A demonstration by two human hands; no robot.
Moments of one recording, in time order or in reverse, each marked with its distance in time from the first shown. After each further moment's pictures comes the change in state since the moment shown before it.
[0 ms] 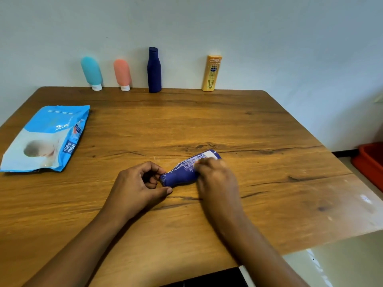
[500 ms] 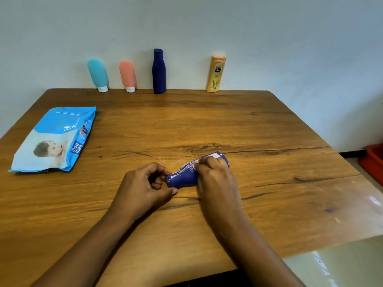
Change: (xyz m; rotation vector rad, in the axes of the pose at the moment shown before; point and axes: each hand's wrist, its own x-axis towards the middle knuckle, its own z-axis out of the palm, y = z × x) left_hand -0.003 0.000 0.000 0.003 -0.001 0.011; right_hand 0.003 -0.013 0.001 -0.015 -0.067 -0.028
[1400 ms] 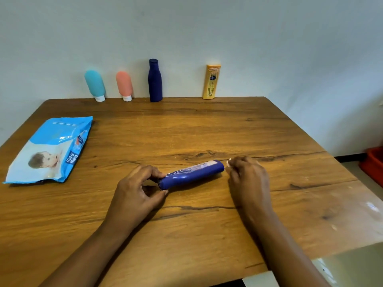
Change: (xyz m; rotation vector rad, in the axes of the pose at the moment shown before) left_hand 0.007 -0.006 0.002 0.155 0.151 0.362; right_hand 0.014 0.080 -0.016 0.123 0.137 0.209
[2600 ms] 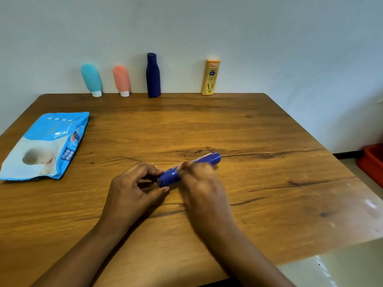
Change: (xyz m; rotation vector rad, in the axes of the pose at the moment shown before) left_hand -0.002 0.004 -0.003 -0.065 0.033 0.006; right_hand -0.041 -0.079 0.014 -0.001 -0.130 -0.312
